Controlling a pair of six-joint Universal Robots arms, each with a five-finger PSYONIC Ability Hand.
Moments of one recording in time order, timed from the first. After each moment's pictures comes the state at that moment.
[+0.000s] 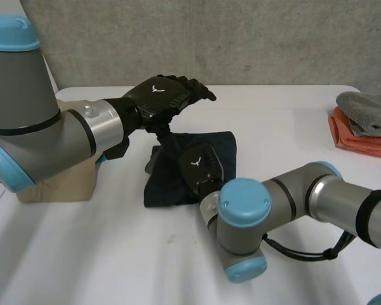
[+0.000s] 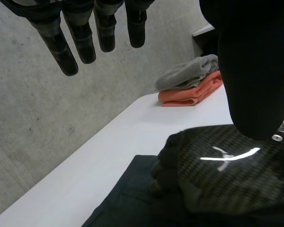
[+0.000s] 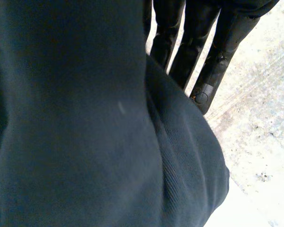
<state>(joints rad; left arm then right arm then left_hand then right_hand) 4.27 -2.05 -1.05 2.89 -1.01 3.40 2.36 -0.67 1.22 -0.51 1.69 2.64 0.22 0.22 0.23 0.22 0.05 0.85 1.03 1.02 1.01 0.69</state>
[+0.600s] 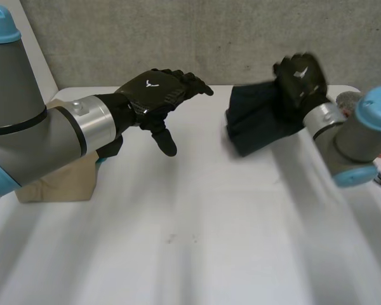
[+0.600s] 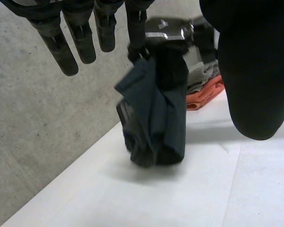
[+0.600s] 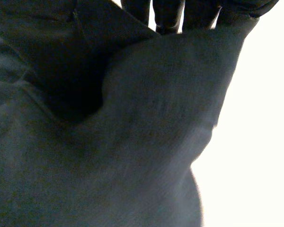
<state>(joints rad) 4.28 -1.98 -1.10 2.89 -1.01 3.40 1.82 -0.86 1.14 -0.59 1.28 2.76 0.22 0.22 0.23 0.22 0.05 1.04 1.17 1.18 1.19 0.94</state>
